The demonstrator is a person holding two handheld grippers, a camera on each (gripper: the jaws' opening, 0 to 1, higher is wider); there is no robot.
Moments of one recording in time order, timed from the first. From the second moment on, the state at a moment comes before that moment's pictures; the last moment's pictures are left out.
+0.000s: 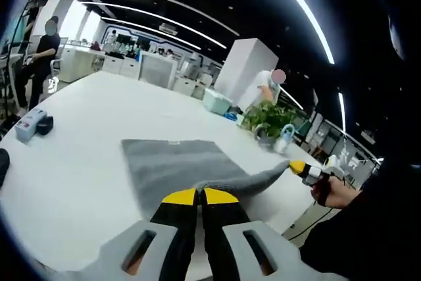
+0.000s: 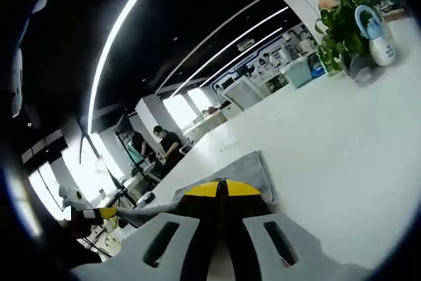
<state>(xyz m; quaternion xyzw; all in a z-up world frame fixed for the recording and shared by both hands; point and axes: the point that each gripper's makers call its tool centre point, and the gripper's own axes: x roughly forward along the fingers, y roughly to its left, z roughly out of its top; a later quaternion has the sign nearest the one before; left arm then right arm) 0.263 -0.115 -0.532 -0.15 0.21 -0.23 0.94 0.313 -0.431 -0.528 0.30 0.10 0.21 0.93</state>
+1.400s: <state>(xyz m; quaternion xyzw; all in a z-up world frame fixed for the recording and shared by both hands) 0.294 -0.095 -0.451 -0.21 0.08 -0.24 0.94 0.320 -0.418 -0.465 0.33 0.01 0.26 0.91</state>
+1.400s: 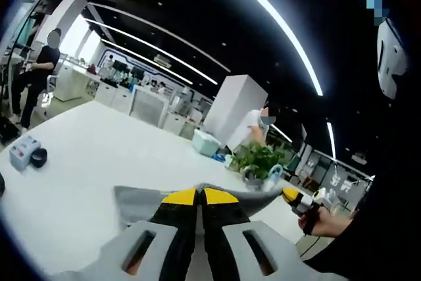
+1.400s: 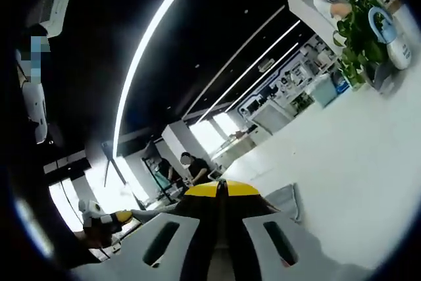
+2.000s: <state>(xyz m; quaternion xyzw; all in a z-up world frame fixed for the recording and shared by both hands) 0.294 -0.091 -0.417 -0.24 0.03 -0.24 0.94 0.310 -0.415 -0.439 0.33 -0.02 0.29 0.90</state>
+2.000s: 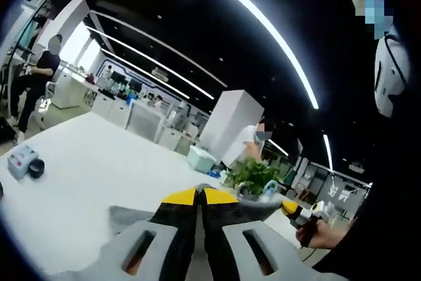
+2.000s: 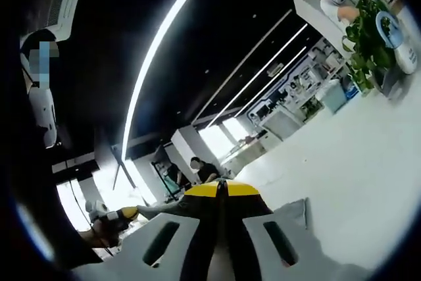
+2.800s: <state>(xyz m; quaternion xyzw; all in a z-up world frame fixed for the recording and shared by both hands) 0.290 -0.085 -0.423 -0.24 0.04 -0.23 0.94 0.314 -0.415 -0.445 0.36 -0.01 0.30 0.88</state>
